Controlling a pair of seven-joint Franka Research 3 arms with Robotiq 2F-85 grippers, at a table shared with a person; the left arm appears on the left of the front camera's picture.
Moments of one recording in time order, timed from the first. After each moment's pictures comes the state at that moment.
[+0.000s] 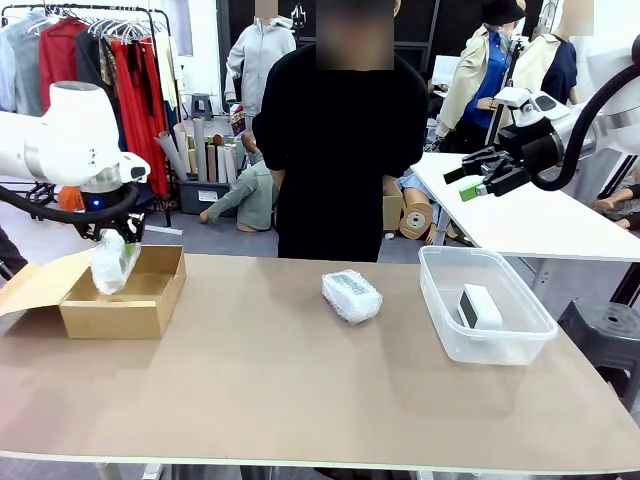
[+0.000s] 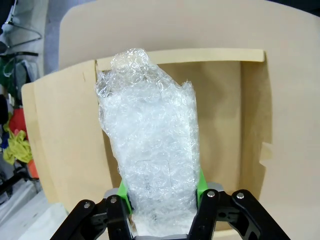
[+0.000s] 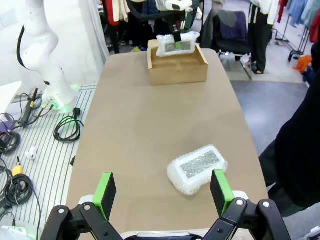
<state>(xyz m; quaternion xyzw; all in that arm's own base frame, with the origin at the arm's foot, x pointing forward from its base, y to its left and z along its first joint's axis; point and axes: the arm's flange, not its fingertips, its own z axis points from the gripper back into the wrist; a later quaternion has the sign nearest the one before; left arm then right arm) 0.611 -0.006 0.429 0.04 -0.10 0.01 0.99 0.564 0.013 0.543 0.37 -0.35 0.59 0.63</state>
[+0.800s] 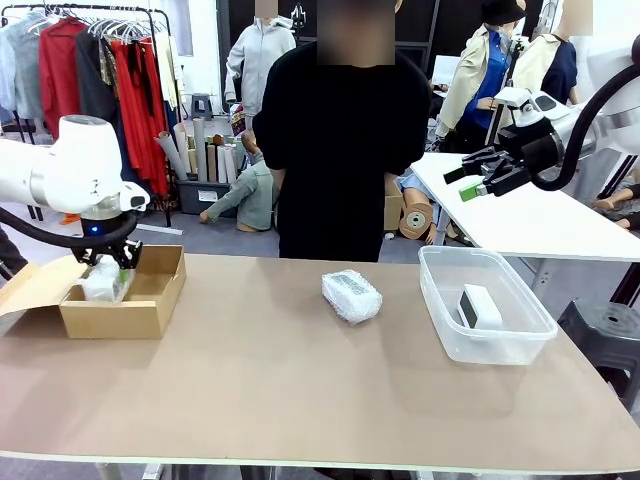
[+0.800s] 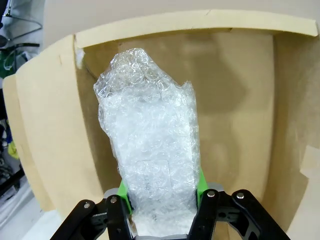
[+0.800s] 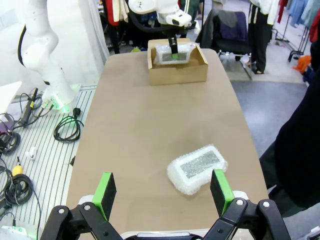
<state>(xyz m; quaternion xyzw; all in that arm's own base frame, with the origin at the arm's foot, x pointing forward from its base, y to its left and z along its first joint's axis) 0.609 0.003 0.370 0.06 -0.06 0.00 1.00 0.564 0.013 0.543 0.37 -0.35 0.59 0.63</state>
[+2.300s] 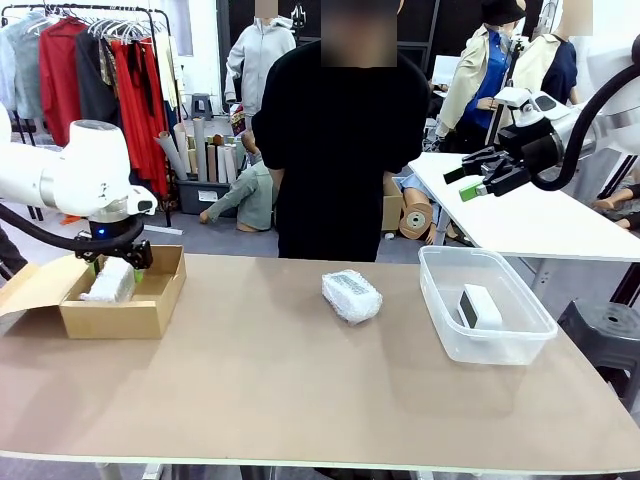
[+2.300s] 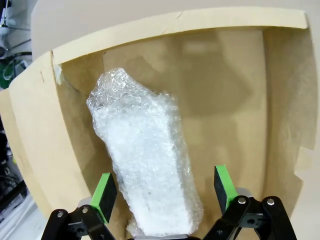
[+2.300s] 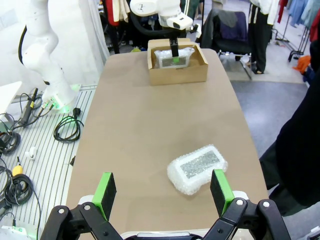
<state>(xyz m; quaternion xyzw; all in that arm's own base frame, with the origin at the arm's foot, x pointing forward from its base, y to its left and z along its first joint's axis) 0.614 -0.010 0.370 0.06 -0.06 -0.03 1.00 0.564 0.013 0.543 0.37 -0.35 0.59 0.63</state>
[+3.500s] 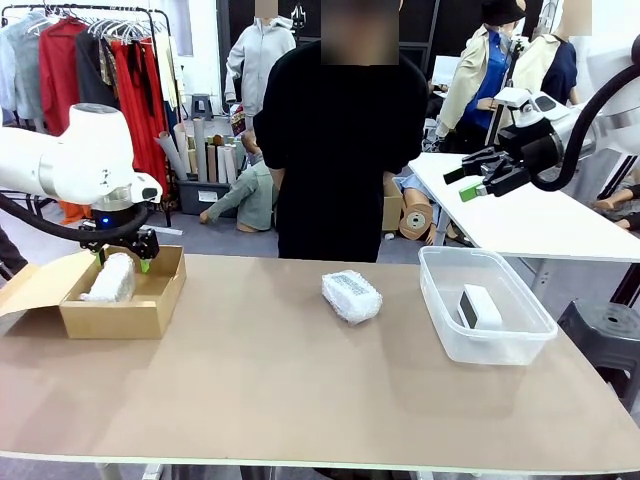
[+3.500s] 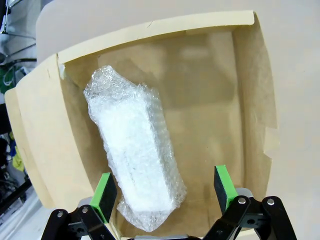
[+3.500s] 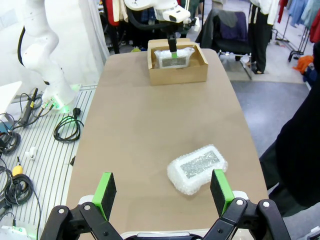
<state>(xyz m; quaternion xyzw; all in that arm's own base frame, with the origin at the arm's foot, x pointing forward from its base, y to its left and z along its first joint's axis) 0.602 -0.027 0.400 0.06 -0.08 -0.04 0.99 0.564 0.013 0.543 0.37 -0.35 0.59 0.63</state>
